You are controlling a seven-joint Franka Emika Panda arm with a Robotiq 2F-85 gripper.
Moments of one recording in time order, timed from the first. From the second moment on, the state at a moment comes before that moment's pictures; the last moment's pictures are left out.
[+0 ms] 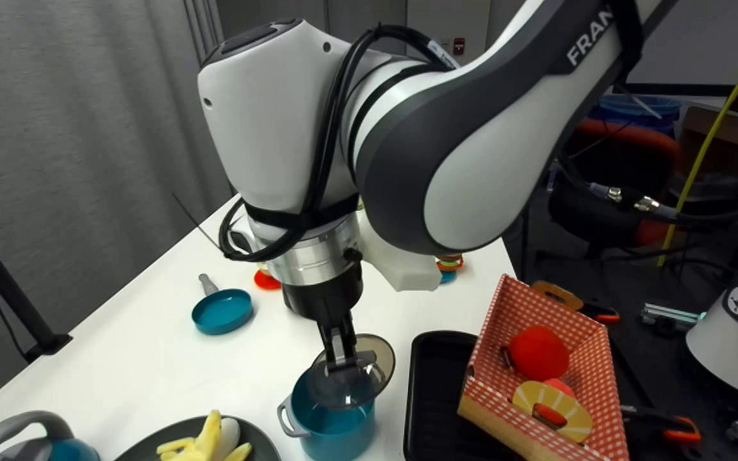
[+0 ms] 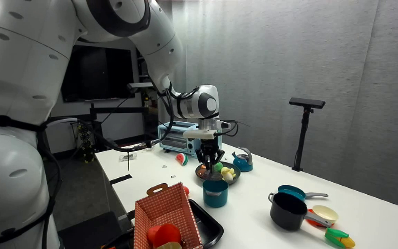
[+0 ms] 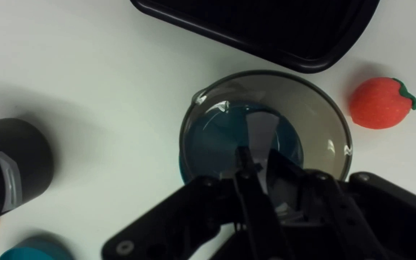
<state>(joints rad) 0.18 0.40 0.09 -1.98 -0.23 2.27 0.08</state>
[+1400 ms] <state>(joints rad) 0.16 0.52 0.04 -1.92 -0.20 2.41 0.08</state>
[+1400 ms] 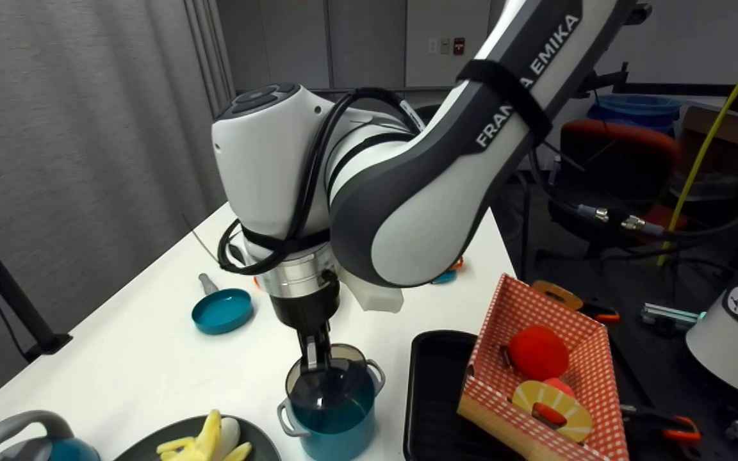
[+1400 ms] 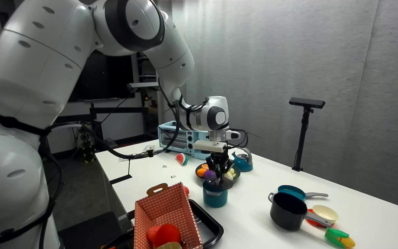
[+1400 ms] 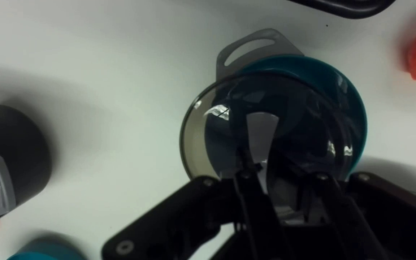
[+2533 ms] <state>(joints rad) 0.16 0.54 0.04 -1.92 -0.20 2.41 0.08</state>
